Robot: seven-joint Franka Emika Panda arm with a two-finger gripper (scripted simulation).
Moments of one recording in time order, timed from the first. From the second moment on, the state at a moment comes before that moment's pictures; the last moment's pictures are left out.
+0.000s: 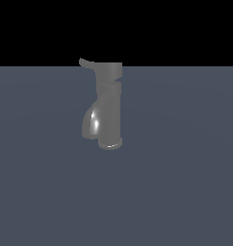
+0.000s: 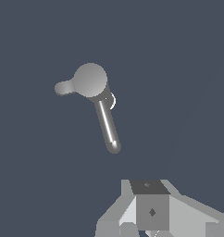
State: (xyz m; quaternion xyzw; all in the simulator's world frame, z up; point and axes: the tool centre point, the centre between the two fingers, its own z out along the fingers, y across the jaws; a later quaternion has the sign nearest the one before) arm -0.168 -0.004 0.500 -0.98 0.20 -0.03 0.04
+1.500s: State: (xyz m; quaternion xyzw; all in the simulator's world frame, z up) arm -0.024 0.038 0.406 -0.84 0.53 0.02 0.04
